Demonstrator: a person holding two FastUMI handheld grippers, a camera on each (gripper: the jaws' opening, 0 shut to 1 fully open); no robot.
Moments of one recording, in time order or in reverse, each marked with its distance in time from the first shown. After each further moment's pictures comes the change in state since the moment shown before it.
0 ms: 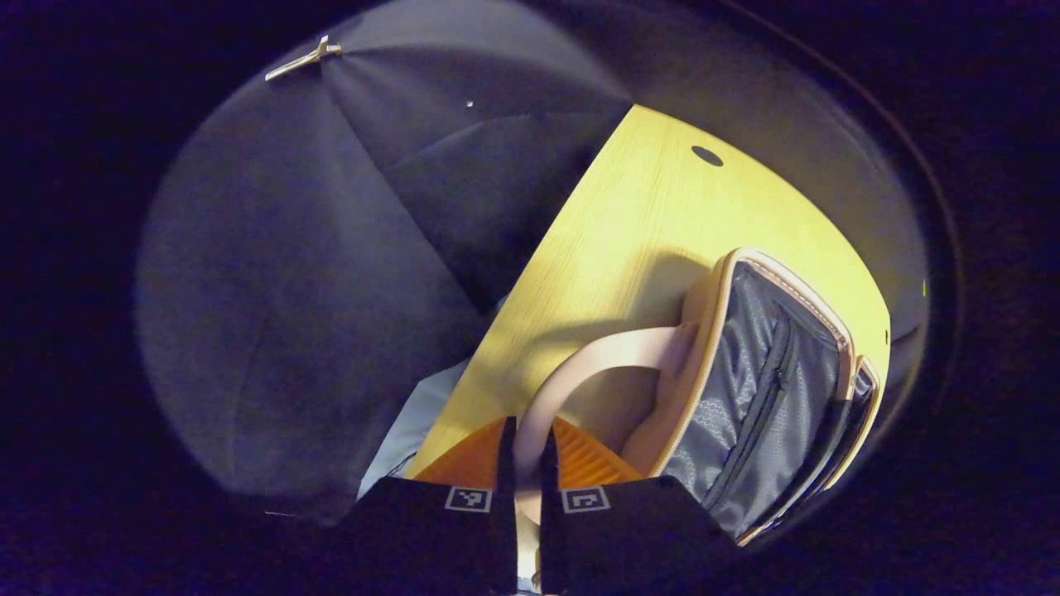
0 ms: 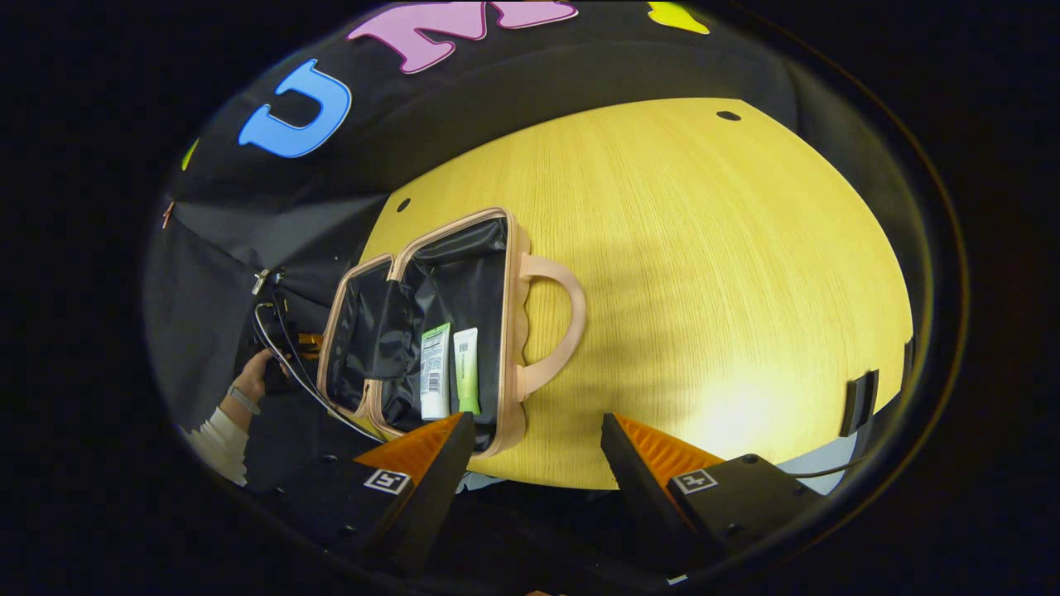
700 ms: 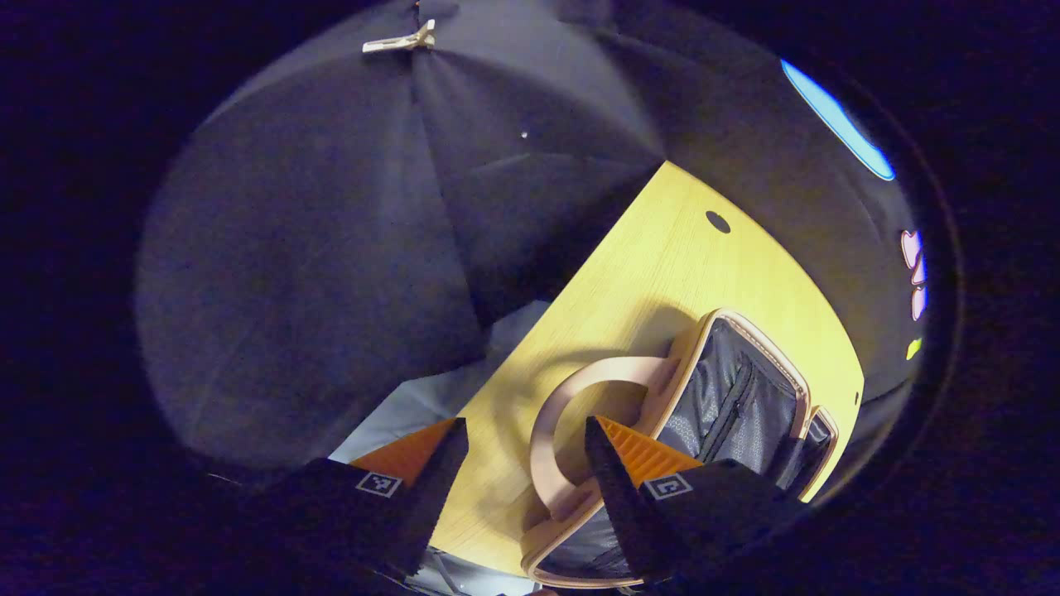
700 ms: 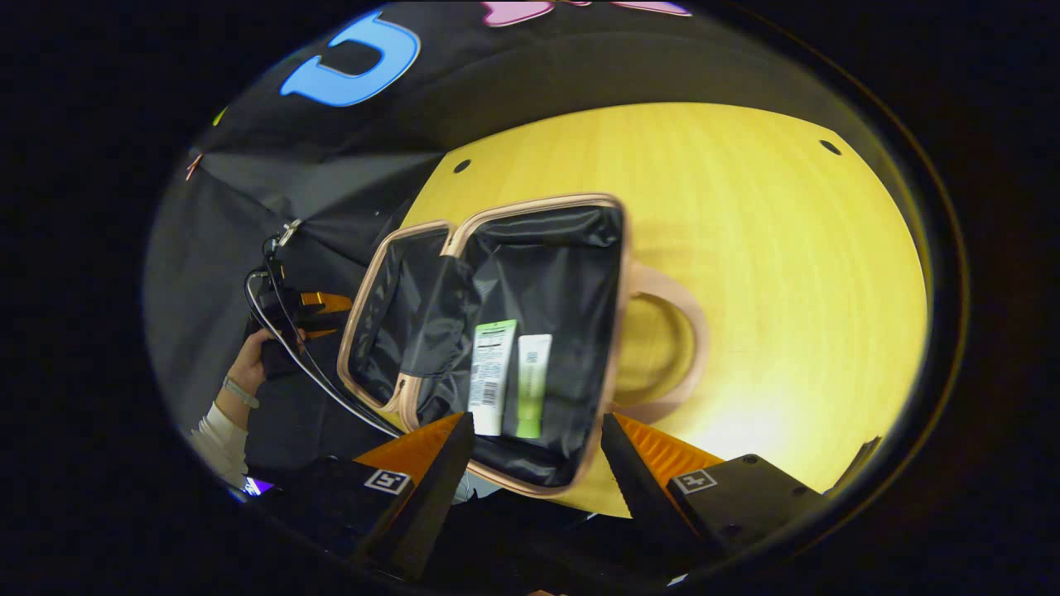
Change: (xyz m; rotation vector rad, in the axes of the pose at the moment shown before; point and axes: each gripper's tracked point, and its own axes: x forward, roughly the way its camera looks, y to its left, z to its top) left arm -0.009 0.023 -0.003 -0.177 -0.033 0.006; right arm 0.047 0.055 0.012 -0.131 0.103 0.079
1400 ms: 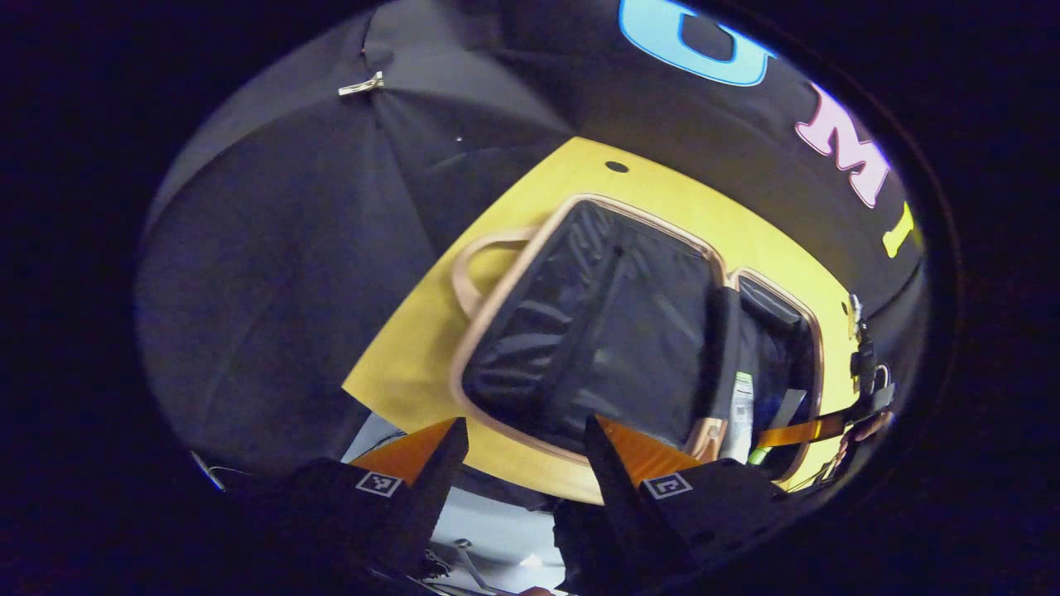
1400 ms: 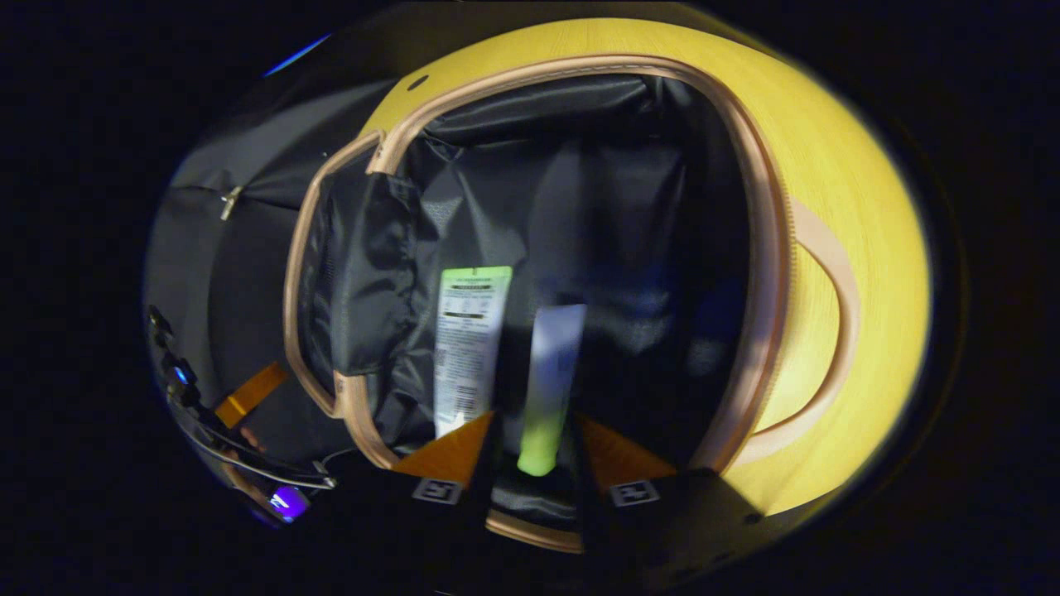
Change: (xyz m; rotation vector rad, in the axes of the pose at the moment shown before) left arm -0.122 -0.028 -0.150 0.152 -0.140 0.027; right arm 0.115 0.056 -0.040 0.068 0.338 0.008
